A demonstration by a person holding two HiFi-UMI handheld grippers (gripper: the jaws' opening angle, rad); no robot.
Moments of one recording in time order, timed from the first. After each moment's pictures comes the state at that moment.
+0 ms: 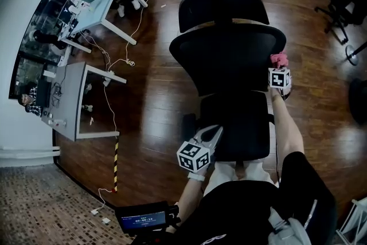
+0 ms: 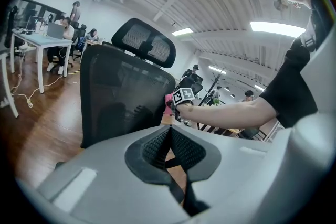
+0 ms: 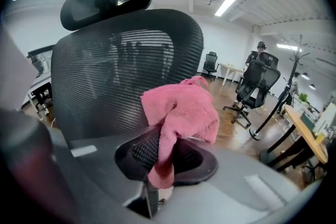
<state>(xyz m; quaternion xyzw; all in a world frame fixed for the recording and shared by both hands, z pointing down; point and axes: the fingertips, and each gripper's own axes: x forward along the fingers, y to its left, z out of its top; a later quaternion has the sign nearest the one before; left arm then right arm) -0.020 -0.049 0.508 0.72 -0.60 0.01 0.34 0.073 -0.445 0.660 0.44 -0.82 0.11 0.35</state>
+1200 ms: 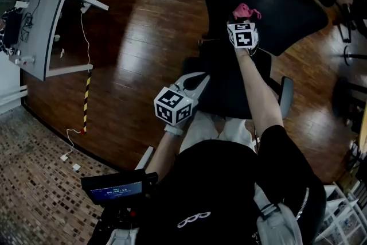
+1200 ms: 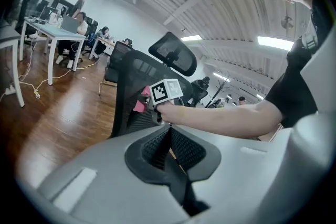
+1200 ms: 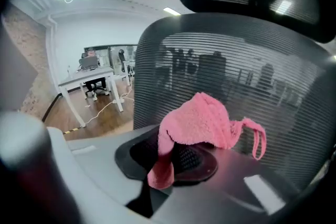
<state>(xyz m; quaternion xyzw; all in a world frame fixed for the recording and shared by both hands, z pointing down) -0.129 0.010 0.530 0.71 -0.61 -0.03 0.36 -0.221 -0.244 0.660 0.20 -0.92 0.05 0.33</state>
